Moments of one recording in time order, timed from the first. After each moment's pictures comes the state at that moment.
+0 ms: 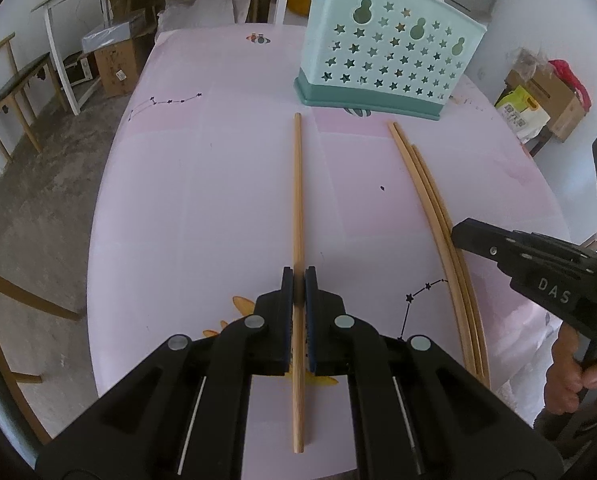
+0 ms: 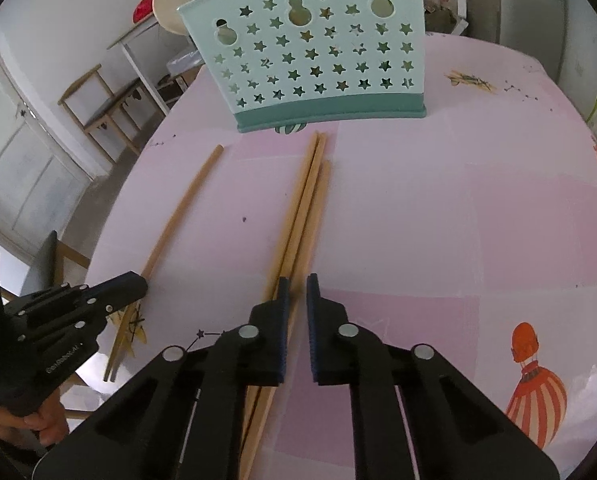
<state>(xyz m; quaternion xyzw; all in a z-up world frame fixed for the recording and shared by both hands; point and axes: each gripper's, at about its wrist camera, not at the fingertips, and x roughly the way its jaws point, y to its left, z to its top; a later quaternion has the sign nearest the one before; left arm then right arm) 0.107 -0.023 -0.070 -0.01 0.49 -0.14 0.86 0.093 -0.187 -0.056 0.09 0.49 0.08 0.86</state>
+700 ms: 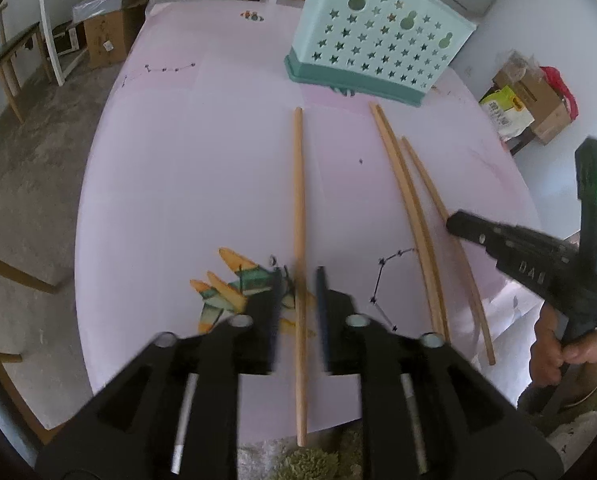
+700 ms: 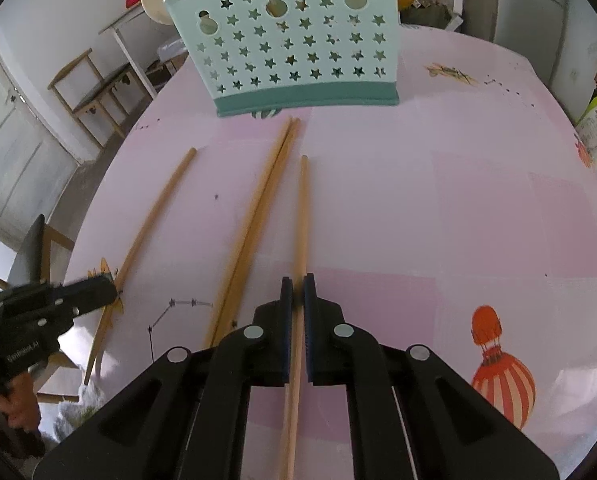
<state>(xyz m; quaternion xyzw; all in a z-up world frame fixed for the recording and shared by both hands) 0.095 -0.016 -0.067 -0.05 0.52 -0.18 0.83 0.084 -0.206 -0.053 0.07 0.51 0.06 0.85</state>
